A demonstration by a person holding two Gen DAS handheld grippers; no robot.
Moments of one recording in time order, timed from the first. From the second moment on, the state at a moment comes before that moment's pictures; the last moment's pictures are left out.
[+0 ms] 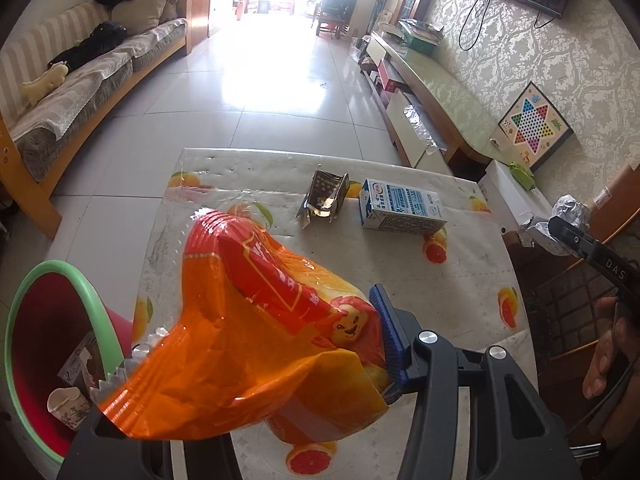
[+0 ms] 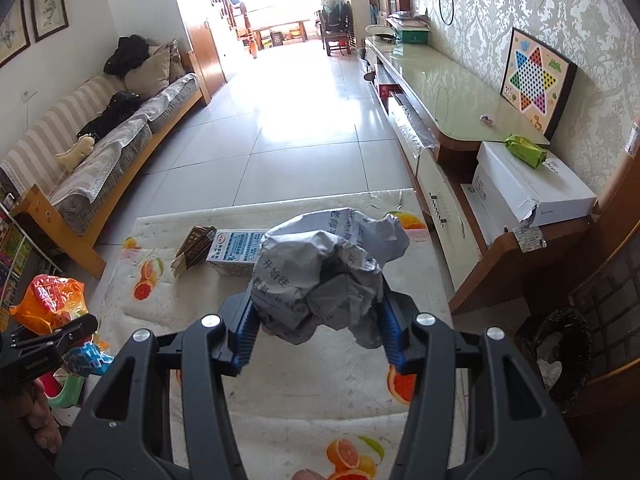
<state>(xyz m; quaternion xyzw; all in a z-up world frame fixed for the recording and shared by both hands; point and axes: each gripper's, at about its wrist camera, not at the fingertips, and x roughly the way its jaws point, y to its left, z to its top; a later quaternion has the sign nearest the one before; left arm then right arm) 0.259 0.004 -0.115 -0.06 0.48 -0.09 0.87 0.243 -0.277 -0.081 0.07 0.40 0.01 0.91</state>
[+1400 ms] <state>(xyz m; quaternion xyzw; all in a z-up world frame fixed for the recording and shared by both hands) 0.169 0.268 -0.113 -0.14 0.46 0.07 0.88 0.190 0.028 -0.057 -0.05 0.41 0.23 0.88</state>
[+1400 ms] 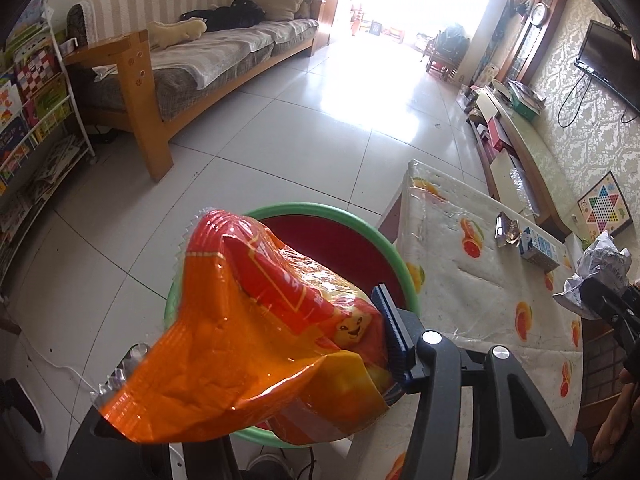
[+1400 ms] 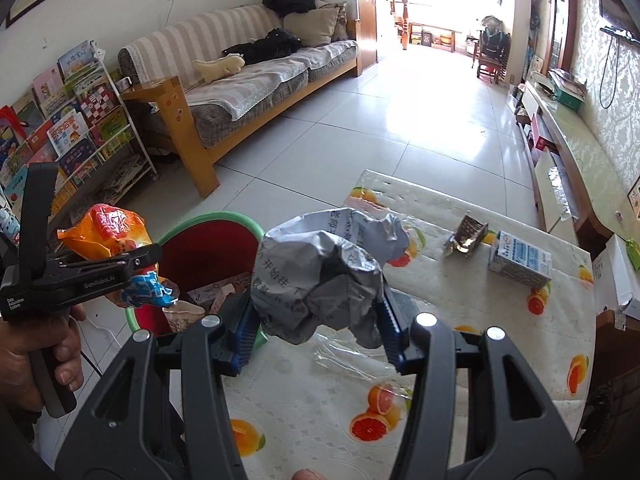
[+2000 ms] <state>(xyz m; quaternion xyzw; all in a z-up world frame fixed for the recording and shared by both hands) 0.147 0.307 -0.102 -0.16 0.42 0.12 0.89 0.198 0.106 -0.079 -0.09 0.42 0.28 0.86</state>
